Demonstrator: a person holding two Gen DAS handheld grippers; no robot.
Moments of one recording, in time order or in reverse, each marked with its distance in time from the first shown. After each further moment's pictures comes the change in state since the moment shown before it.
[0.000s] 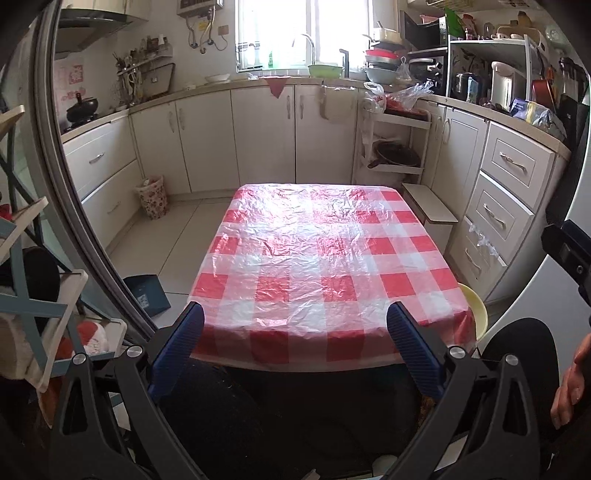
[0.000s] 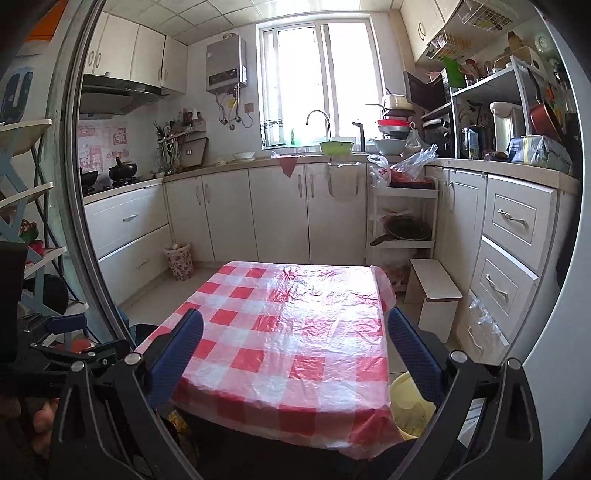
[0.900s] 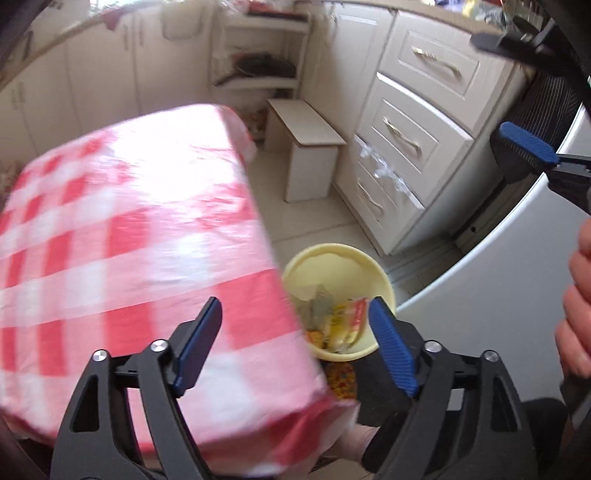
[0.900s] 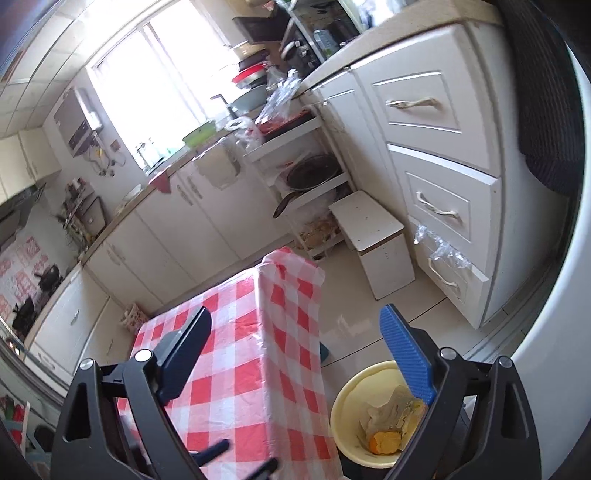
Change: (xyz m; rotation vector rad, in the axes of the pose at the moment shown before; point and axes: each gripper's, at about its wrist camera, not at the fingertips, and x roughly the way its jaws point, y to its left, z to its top) left arm 0.218 -0.271 0.024 0.156 0.301 -0.387; right arm 0.136 -0.260 0.032 0.471 0.140 -0.128
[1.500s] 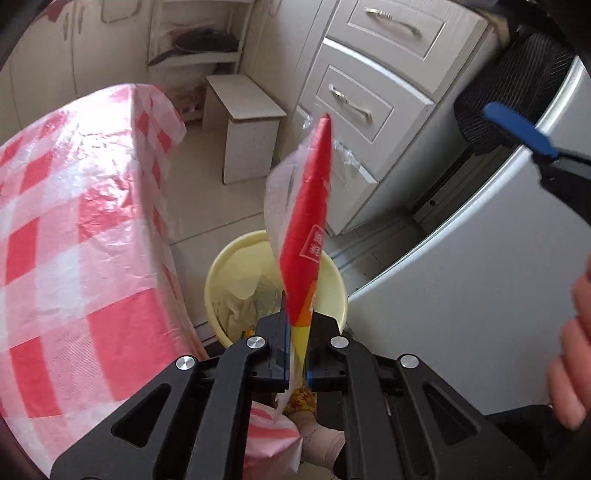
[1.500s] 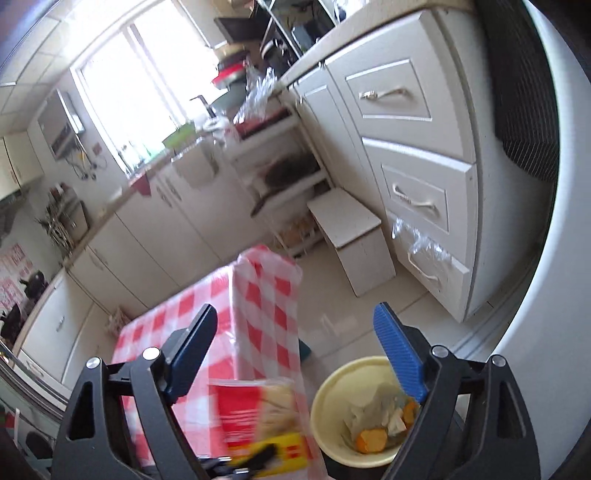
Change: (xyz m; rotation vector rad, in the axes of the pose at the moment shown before) left arm 0.094 -0.062 0.013 0.070 0.136 -0.214; right arm 0.001 -0.049 -0.005 0.096 -0.032 -0.060
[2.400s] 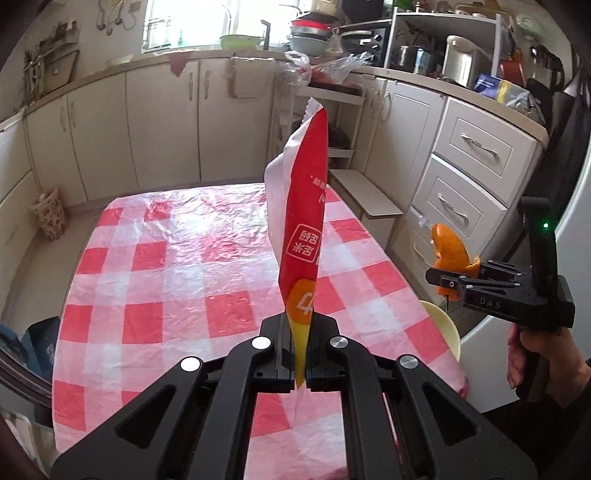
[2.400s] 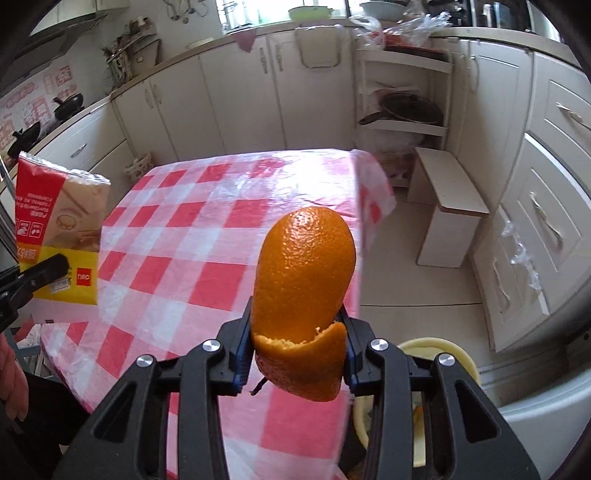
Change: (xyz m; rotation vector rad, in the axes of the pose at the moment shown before) left arm -0.217 0.194 -0.037 -0.056 -0.367 0.264; right arm 0.095 0.125 -0.104 -0.512 0.329 0.028
